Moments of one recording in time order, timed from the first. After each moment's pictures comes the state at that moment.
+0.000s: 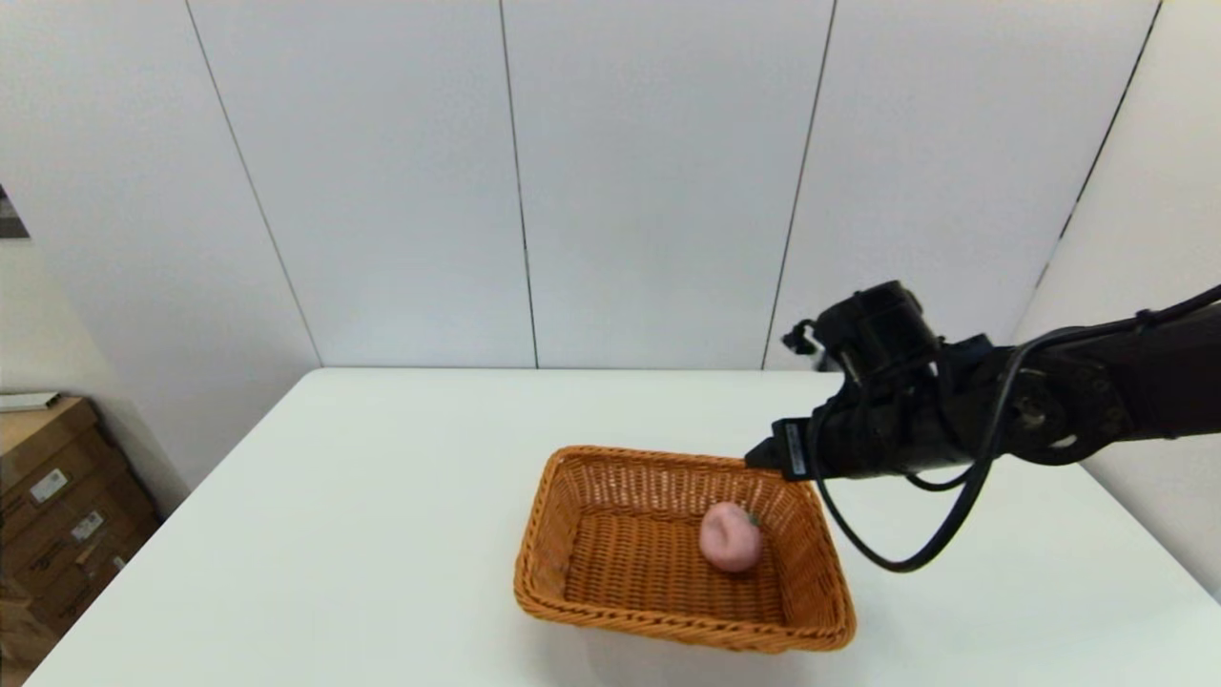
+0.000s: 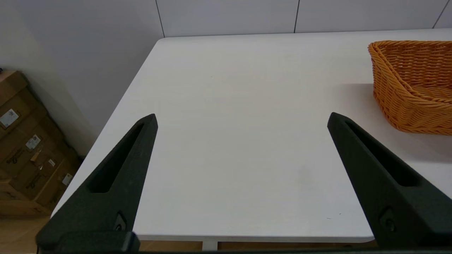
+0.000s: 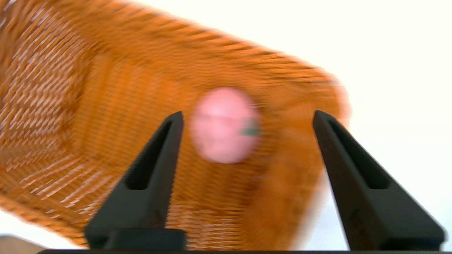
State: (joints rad) left arm 0.00 0.00 -0.05 0.11 0.01 0.01; right arm 0.44 1.88 -1.11 0.11 -0.04 0.28
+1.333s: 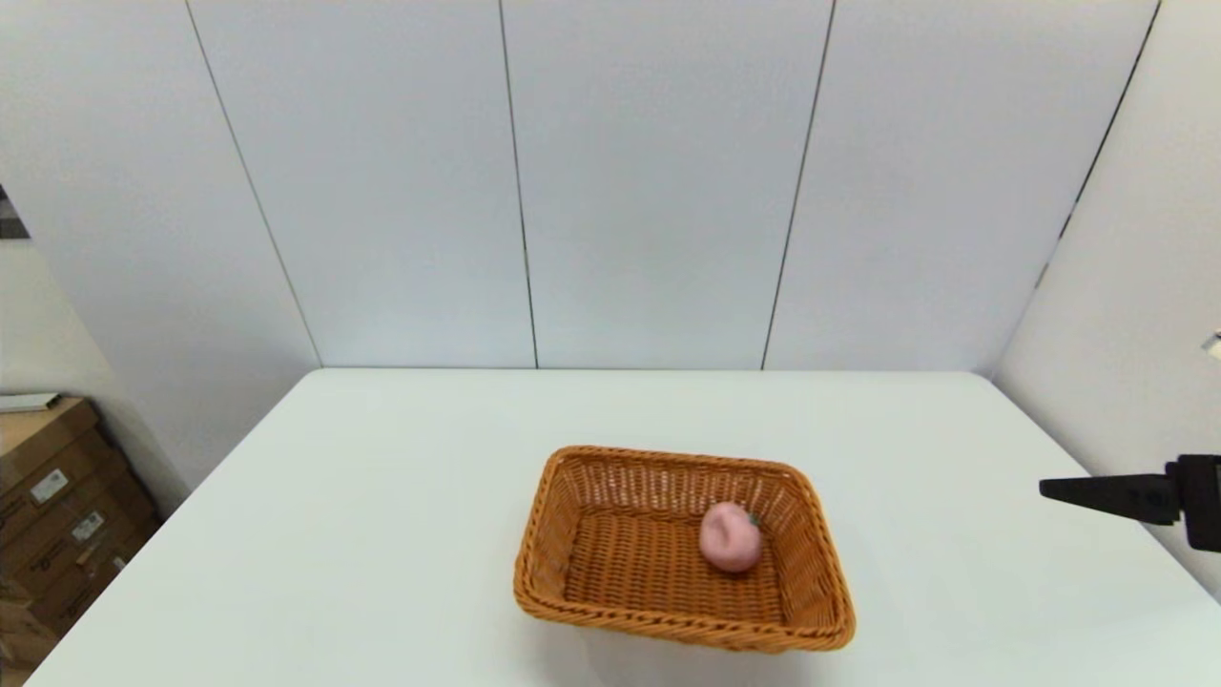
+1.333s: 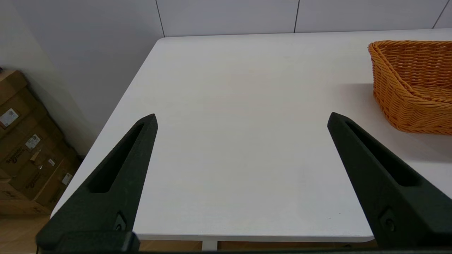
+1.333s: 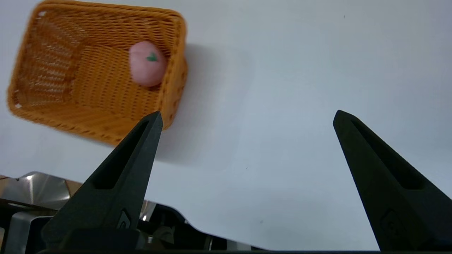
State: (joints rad) left arm 0.00 0.00 -0.04 0.11 0.01 0.01; right arm -0.25 1.19 -0.75 0.31 0.46 -0.07
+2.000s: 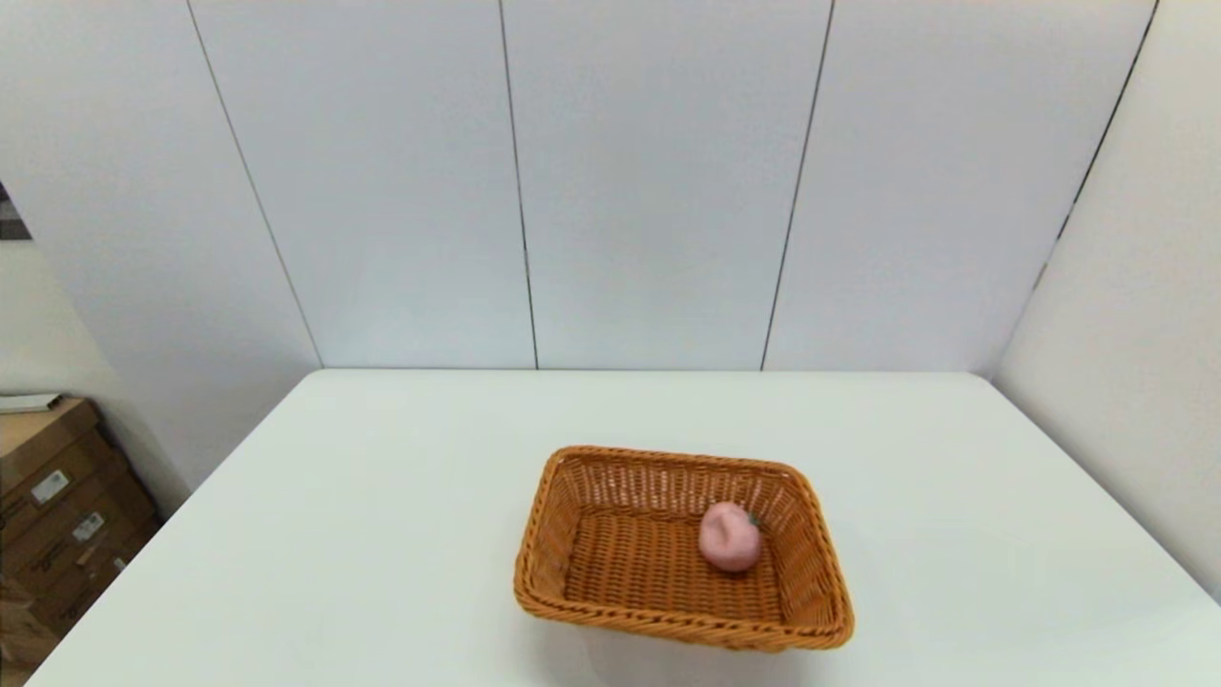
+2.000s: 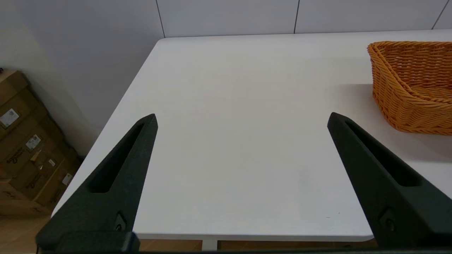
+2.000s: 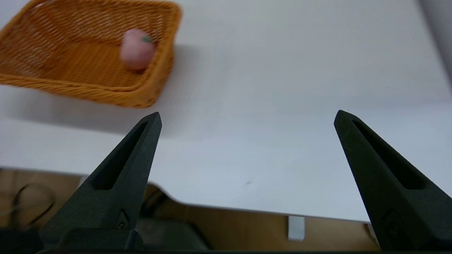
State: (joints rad) left arm 0.00 0.00 -0.04 0.11 0.01 0.01; right arm 0.07 0.39 -0.27 0.23 0.01 0.07
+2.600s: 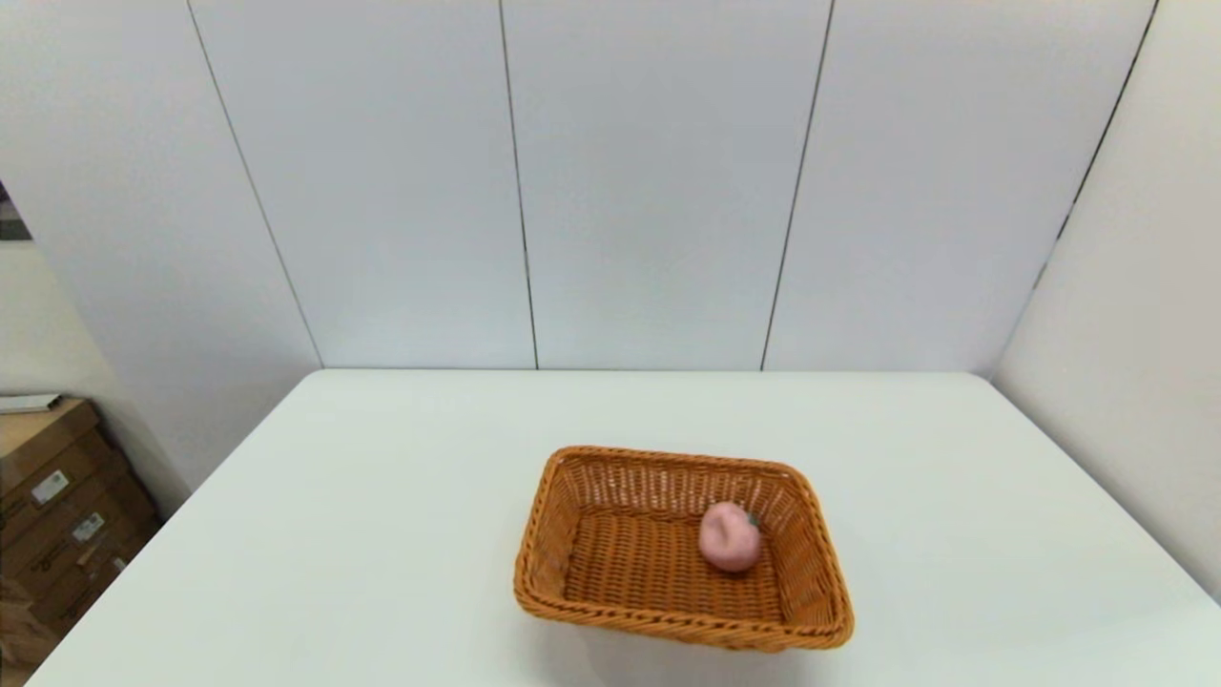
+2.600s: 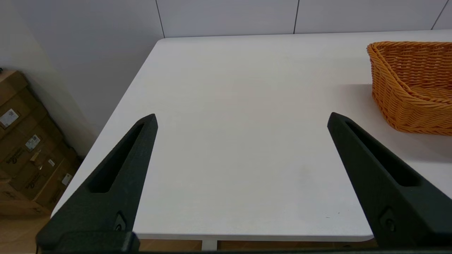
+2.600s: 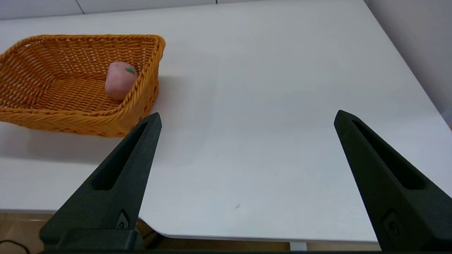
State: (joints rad) left arm 0.00 0.00 -0.04 0.11 0.01 0.01; right arm 0.12 0.28 -0.09 0.03 -0.08 0.11
